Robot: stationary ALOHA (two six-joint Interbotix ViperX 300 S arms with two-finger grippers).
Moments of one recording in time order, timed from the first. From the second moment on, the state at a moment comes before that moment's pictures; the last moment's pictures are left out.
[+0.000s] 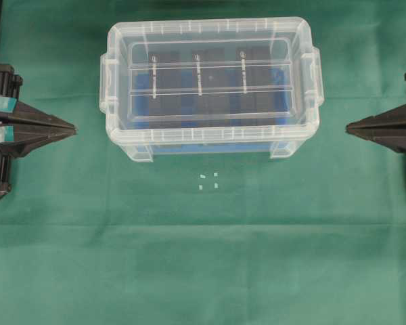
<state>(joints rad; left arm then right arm) 0.00 -0.97 1.18 0.00 -0.29 0.00 0.00 -0.97 1.18 0.00 -0.29 0.00</state>
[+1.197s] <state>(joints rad) 0.24 -0.95 1.10 0.00 0.02 -0.05 -0.32 -0.88 1.04 -0.02 0.10 0.02</state>
